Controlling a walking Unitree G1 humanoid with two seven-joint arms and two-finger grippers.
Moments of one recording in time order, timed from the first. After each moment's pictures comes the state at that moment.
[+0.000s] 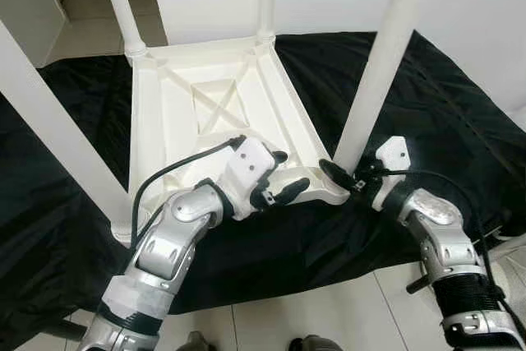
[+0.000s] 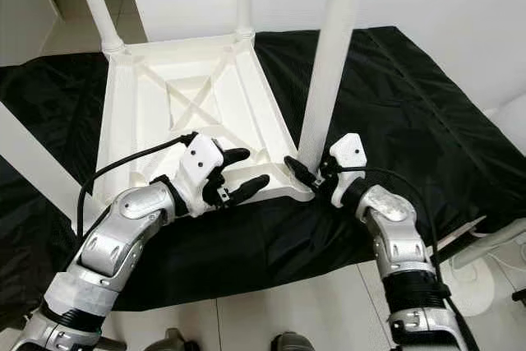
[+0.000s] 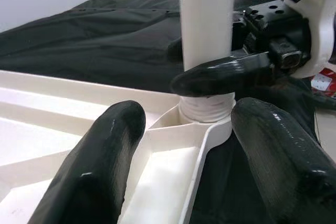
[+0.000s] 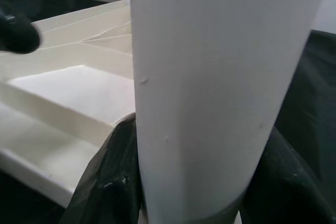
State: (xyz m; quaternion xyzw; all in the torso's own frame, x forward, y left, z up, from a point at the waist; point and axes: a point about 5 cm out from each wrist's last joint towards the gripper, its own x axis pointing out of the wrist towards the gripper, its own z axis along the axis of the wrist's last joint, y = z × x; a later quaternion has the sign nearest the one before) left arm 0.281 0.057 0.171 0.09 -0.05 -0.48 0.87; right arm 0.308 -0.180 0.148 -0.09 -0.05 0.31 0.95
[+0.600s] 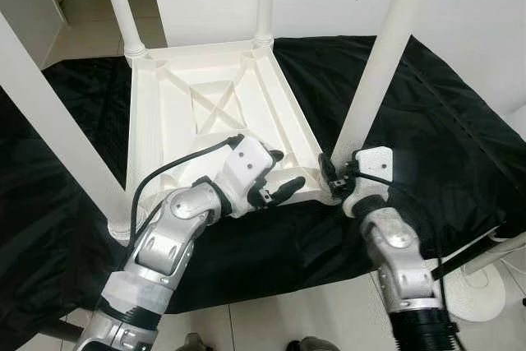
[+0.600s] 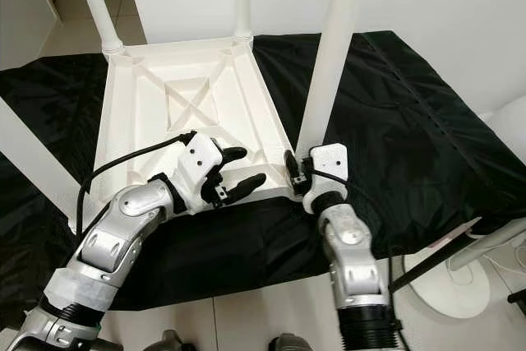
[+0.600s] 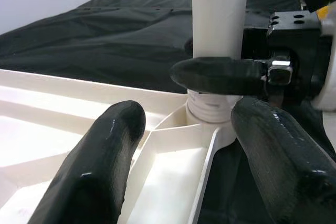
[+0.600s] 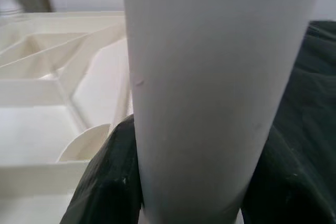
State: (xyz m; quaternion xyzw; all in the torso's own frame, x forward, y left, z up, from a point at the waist) left arm 0.285 0.060 0.167 0.10 -0.05 -0.47 0.87; right arm 0.284 -0.134 0.141 -0.01 -0.05 0.06 1.00
